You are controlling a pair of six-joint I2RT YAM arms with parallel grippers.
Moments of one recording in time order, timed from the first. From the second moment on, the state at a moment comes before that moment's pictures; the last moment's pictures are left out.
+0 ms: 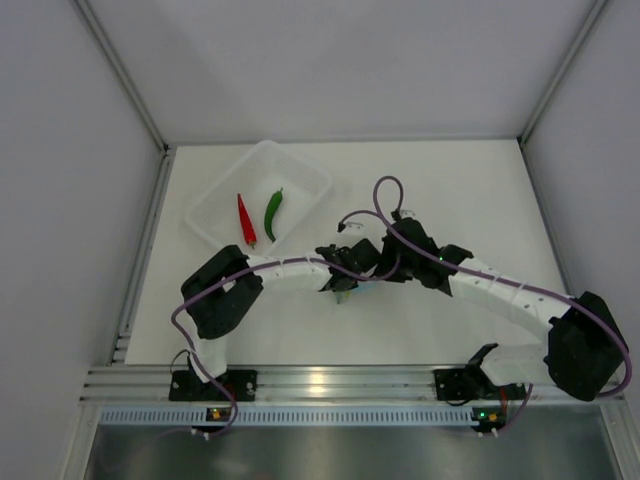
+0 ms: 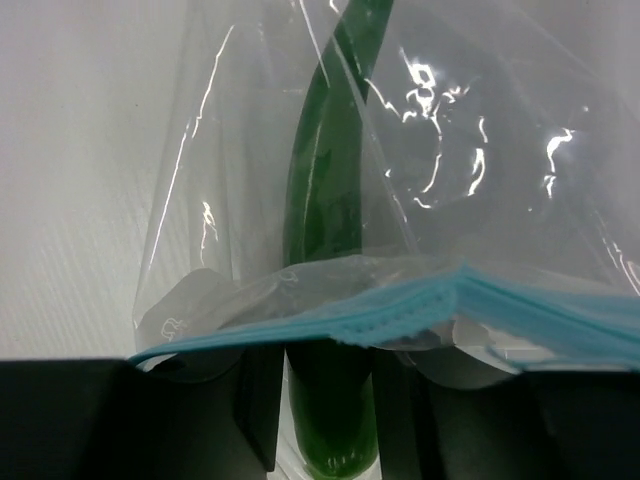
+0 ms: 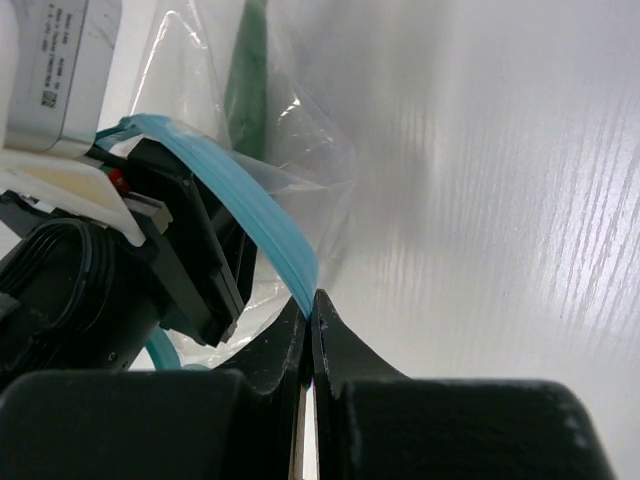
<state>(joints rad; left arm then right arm) -1.00 1.89 1.19 -0.42 -0.51 -0.71 0.72 1.27 0.81 -0.39 0.09 0.72</state>
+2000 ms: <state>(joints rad) -1.05 1.50 0.96 -0.14 -0.16 -0.69 0.76 1.19 0.92 -0.45 0.31 0.57</state>
